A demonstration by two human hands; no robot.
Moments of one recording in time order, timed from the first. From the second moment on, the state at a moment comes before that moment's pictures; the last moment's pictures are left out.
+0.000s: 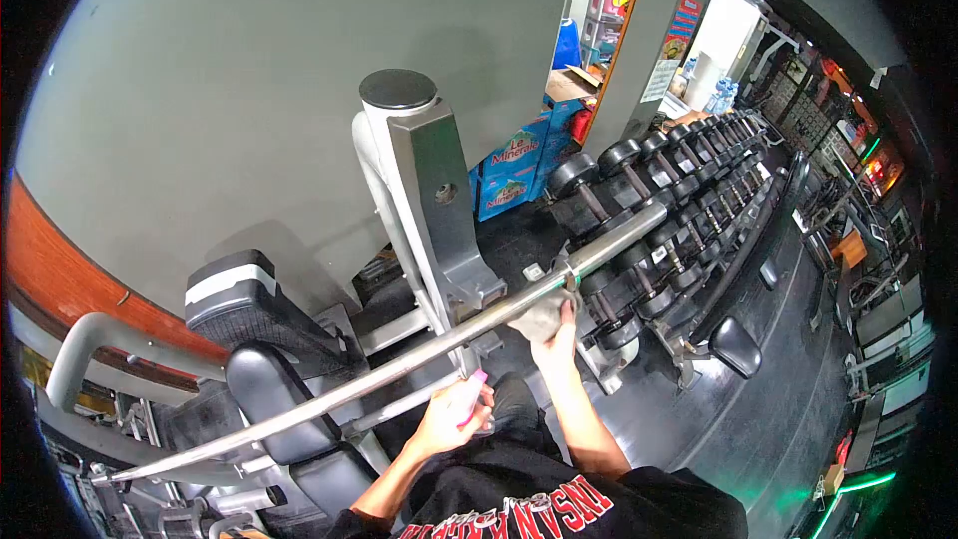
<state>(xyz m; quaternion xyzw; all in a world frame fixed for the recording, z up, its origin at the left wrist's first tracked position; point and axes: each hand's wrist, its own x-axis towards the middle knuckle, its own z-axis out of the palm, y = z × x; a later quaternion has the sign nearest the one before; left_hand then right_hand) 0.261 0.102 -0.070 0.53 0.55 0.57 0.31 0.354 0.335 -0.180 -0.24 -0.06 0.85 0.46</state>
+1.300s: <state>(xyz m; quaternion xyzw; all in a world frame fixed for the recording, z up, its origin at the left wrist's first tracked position) 0.259 0.086 -0.041 0.53 0.46 0.66 0.28 0.332 0.337 -0.023 -0.25 -0.80 0.21 0.51</state>
